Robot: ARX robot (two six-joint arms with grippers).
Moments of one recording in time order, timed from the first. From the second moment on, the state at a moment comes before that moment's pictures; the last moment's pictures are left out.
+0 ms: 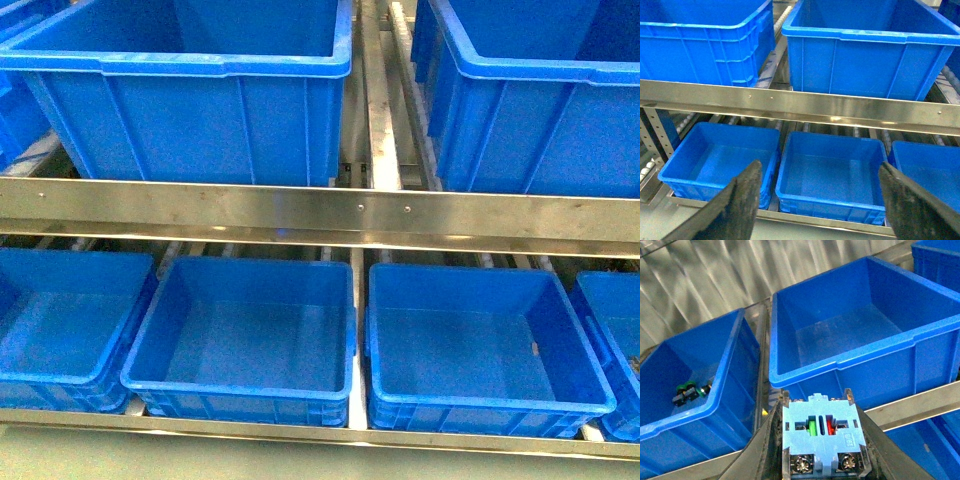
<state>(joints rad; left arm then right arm) 0.00 0.01 0.02 0.00 0.00 -0.01 0.42 0.97 0.50 0.57 0.57 0.31</state>
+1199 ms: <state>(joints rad) 0.00 0.01 0.02 0.00 0.00 -0.01 0.32 0.95 0.48 0.58 0.50 0.37</state>
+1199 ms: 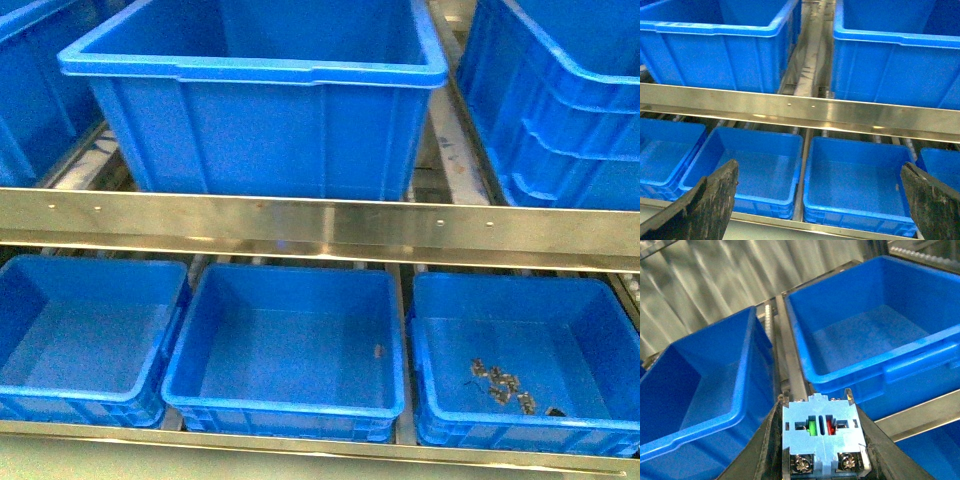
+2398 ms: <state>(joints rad) 0.00 0.01 0.02 0.00 0.00 -0.01 -0.11 1.93 1.46 0.54 0.12 0.25</state>
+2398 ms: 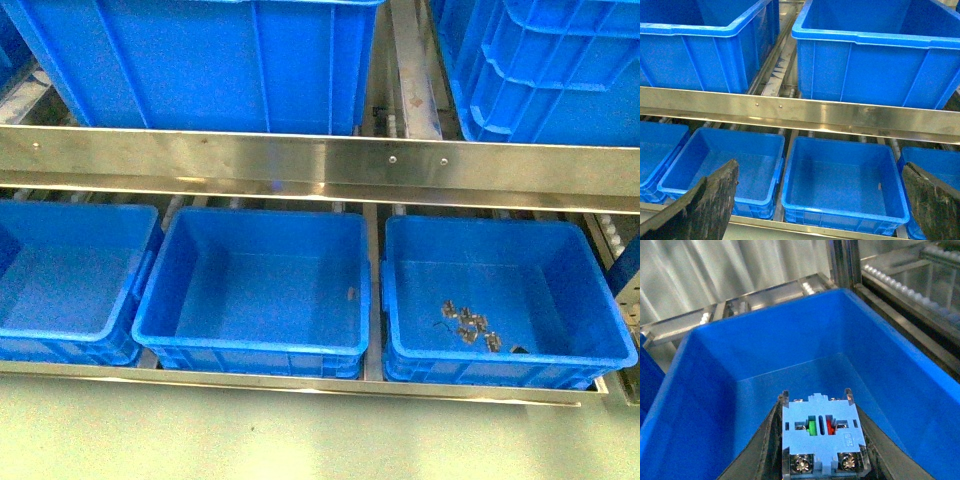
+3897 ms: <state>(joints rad) 0.00 0.01 0.02 0.00 0.00 -0.01 0.15 0.72 0.58 0.28 0.27 0.54</state>
